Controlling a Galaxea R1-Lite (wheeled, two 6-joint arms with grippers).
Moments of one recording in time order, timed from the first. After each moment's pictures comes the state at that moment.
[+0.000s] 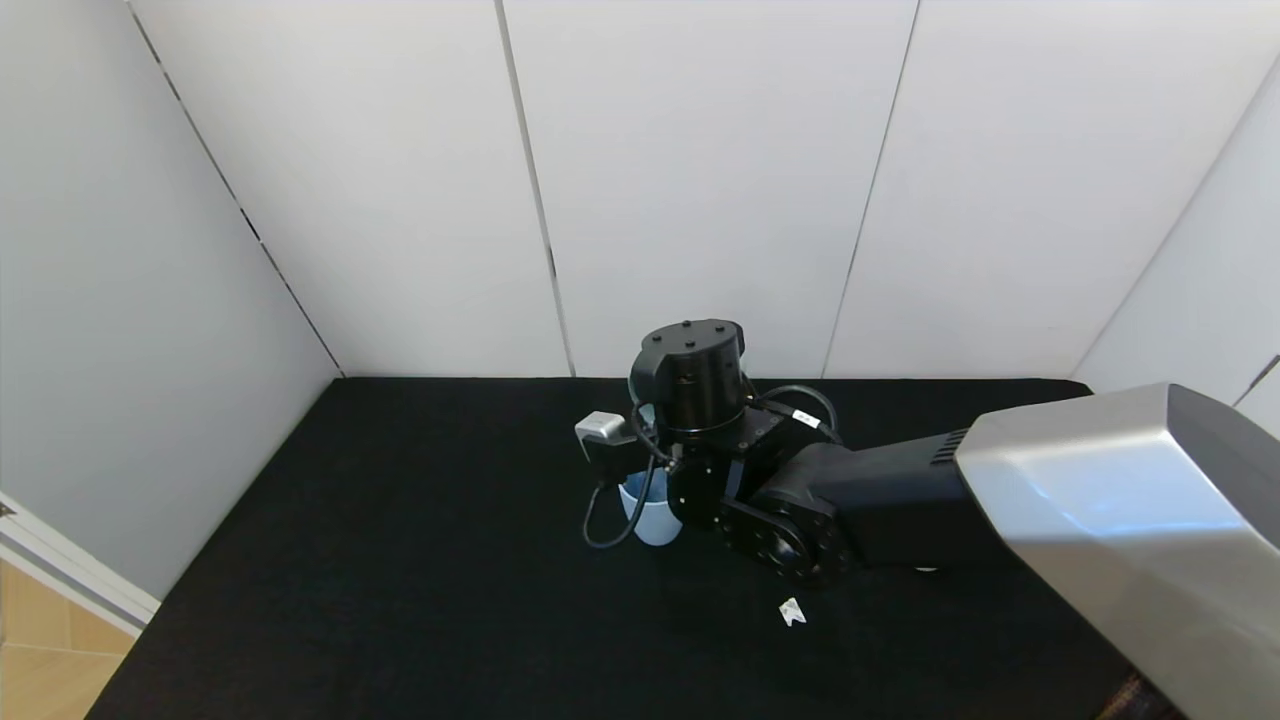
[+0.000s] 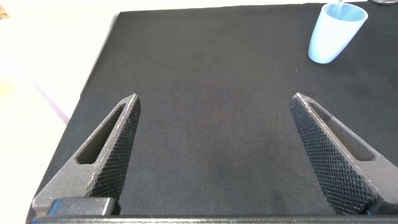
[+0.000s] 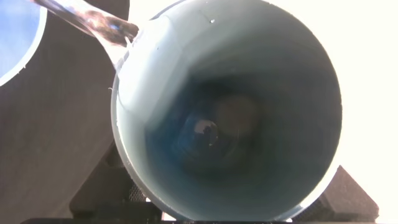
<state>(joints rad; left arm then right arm) 0.00 0.00 0.00 0.00 0.00 0.01 0.82 2.32 -1.65 -0.50 -0.77 -1.67</state>
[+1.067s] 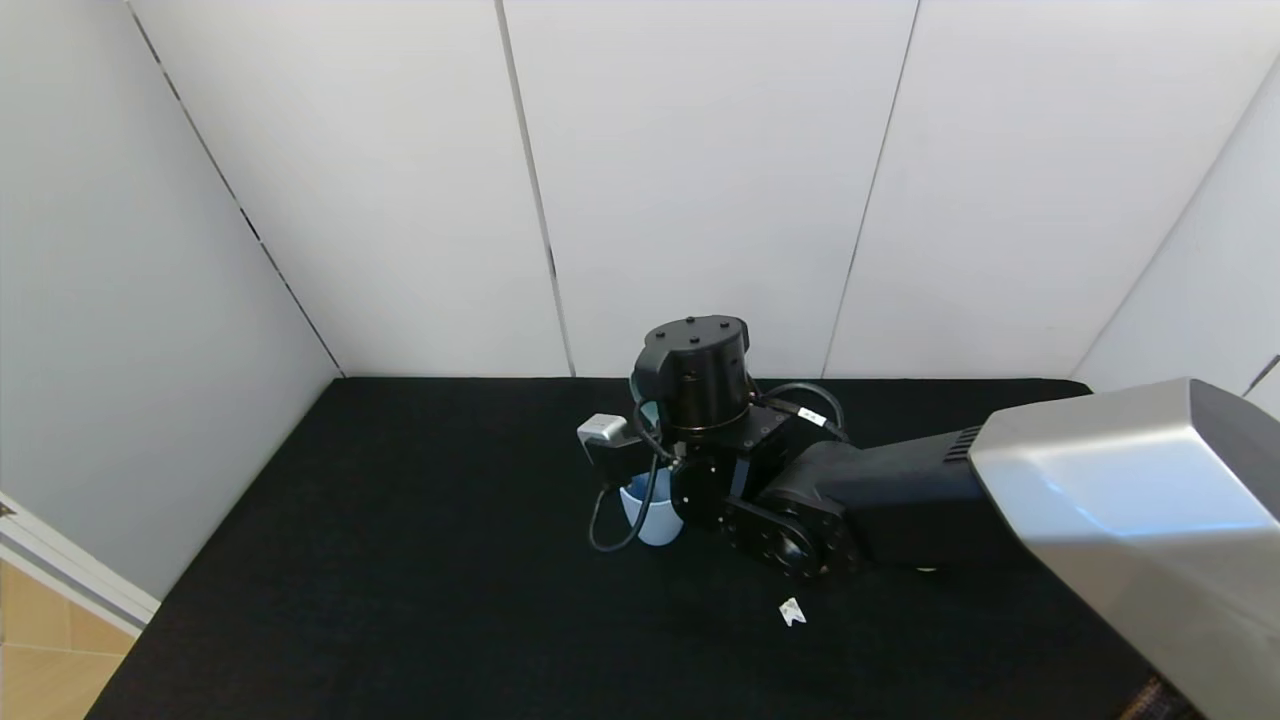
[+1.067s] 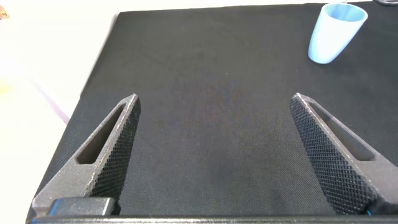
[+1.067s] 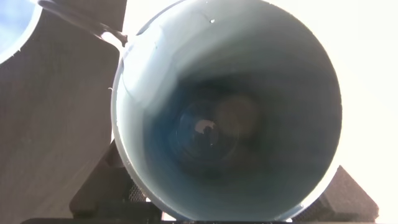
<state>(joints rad) 0.00 0.00 0.00 0.00 0.00 0.01 0.82 2.30 -1.63 -0.51 -0.77 -1.72</state>
